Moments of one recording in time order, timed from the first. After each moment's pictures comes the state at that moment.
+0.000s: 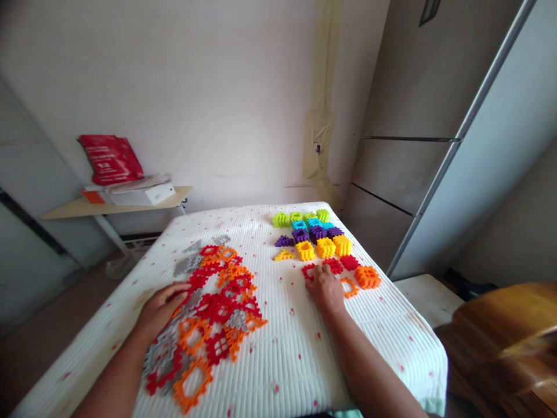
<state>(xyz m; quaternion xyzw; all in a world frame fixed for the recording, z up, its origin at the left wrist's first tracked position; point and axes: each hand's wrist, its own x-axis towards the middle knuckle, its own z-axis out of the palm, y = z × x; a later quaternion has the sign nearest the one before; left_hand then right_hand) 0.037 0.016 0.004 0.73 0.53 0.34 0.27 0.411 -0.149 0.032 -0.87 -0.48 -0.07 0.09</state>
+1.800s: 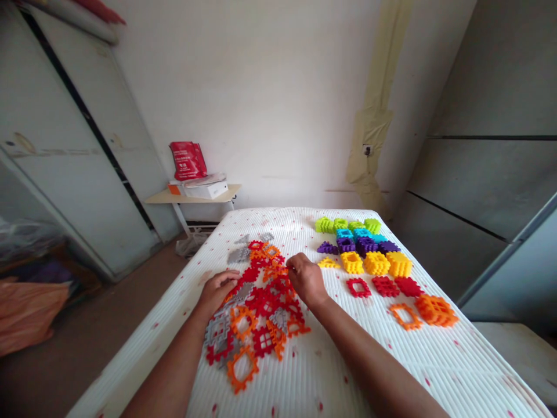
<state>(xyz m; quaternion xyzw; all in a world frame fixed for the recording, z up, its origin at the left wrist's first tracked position) 0.039 0.007 0.002 0.70 0.50 0.42 0.29 0.308 -0.064 0.057 -0.59 -0.72 -0.02 0.37</state>
